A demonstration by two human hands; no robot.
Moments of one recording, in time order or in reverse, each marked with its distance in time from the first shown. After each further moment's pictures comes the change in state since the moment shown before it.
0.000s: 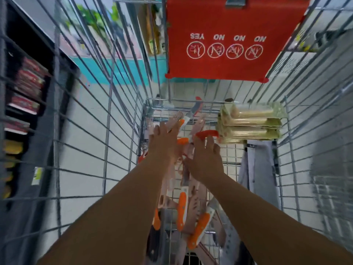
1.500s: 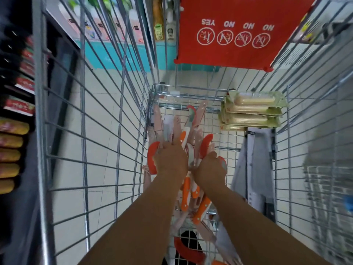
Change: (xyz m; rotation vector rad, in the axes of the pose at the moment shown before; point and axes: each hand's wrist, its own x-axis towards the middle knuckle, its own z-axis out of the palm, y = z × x) left_hand -0.098 0.025 0.008 -0.030 -0.059 -0.223; right_hand -0.065 -0.006 0.009 0.211 -0.087 0.421
